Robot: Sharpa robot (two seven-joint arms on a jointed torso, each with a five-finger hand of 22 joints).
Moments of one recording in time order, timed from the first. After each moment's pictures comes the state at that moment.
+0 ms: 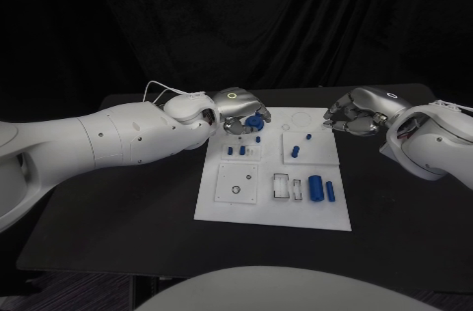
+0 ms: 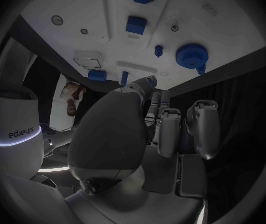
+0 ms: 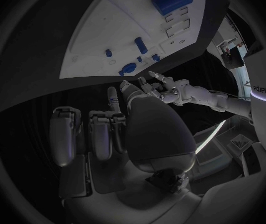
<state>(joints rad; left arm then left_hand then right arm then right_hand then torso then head) 1.32 -0.56 -0.21 1.19 -1.62 -0.40 0.27 1.54 -0.17 0.37 0.14 0.22 0.84 0.07 0.06 0.40 0.83 0.04 0.23 0.28 1.47 -0.03 1.47 1.31 0.07 1.43 0.08 1.37 1.31 1.40 -0.96 -0.25 1.59 -1.39 -0.39 -0.12 1.36 -0.02 0.19 0.19 0.21 0.96 0.08 0.13 0.25 1.47 -0.01 1.57 1.31 1.47 -0.07 1.57 1.31 0.02 1.47 0.04 1.48 1.31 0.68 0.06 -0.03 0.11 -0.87</state>
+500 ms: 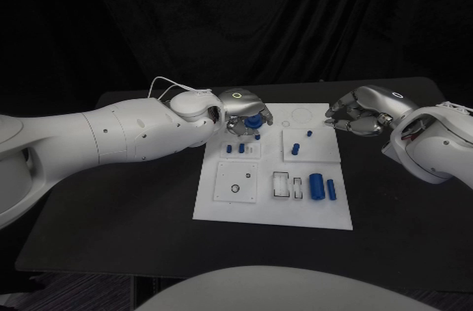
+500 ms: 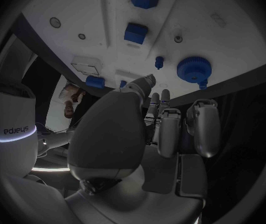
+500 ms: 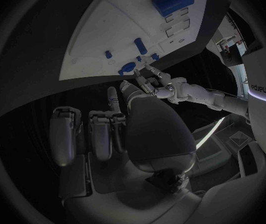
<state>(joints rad) 1.33 -0.55 -0.21 1.20 -1.63 -0.30 0.22 1.53 -0.17 0.35 0.13 0.20 0.82 0.04 0.06 0.37 0.85 0.07 0.24 0.29 1.47 -0.03 1.46 1.31 0.07 1.42 0.08 1.36 1.31 1.40 -0.96 -0.25 1.61 -1.39 -0.42 -0.11 1.36 -0.02 0.19 0.19 0.21 0.96 0.08 0.13 0.25 1.47 -0.01 1.57 1.31 1.47 -0.07 1.57 1.31 0.02 1.47 0.04 1.48 1.31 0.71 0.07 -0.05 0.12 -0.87</state>
